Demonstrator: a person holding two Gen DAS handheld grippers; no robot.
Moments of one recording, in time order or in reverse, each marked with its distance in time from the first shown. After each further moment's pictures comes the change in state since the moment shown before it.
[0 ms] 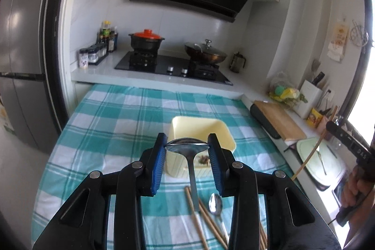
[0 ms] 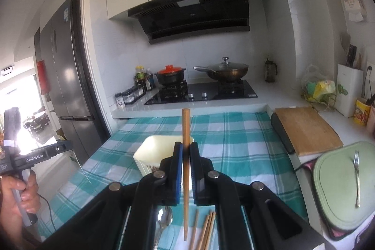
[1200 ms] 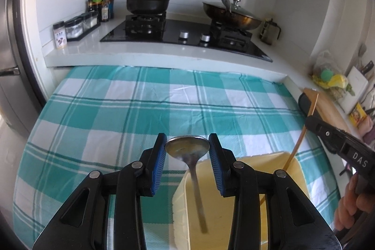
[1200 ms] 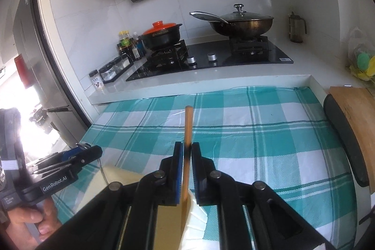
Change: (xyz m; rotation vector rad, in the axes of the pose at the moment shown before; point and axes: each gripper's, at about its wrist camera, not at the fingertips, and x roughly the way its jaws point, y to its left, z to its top) left arm 0.270 0.016 0.026 0.000 0.215 0.121; right arm 0.316 -0.031 0.014 0.086 0.280 0.042
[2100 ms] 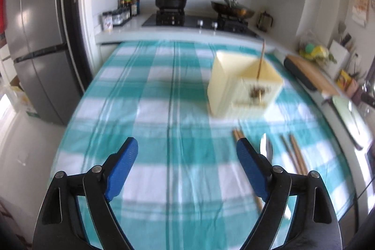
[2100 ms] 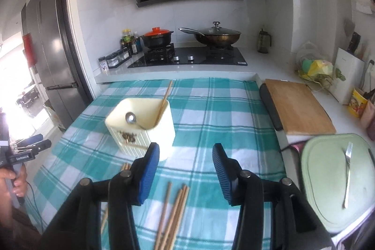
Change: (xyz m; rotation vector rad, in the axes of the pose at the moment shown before) left arm -0.218 0.059 -0.196 0.037 0.007 0.053; right arm -0.268 -0.008 -0.124 -0.122 -0.022 -0.144
